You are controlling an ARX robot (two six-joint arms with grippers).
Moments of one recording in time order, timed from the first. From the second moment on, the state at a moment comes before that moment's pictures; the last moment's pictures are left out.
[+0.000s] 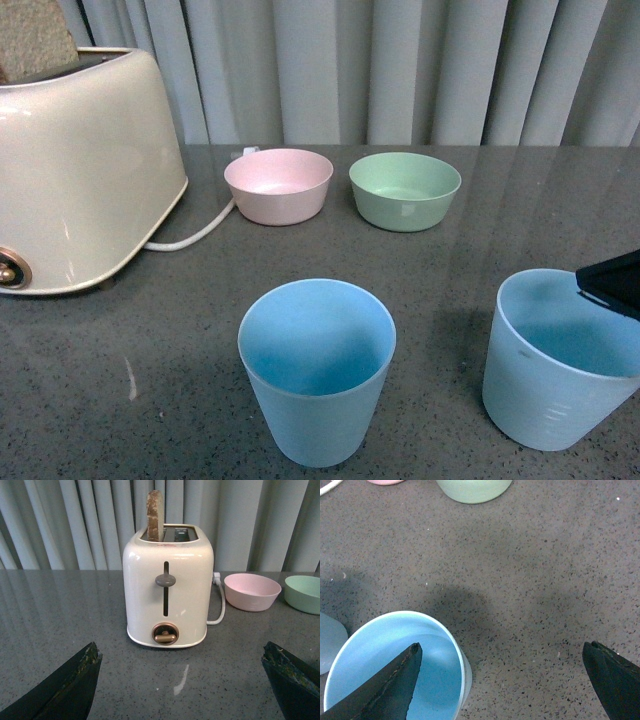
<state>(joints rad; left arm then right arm) 0.00 0.01 0.01 0.00 0.00 0.00 0.12 1.25 0.63 -0.06 -0.20 -0.03</state>
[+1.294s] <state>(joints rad) 0.00 0.01 0.01 0.00 0.00 0.00 0.46 1.14 0.86 -0.23 -0.28 0.14</state>
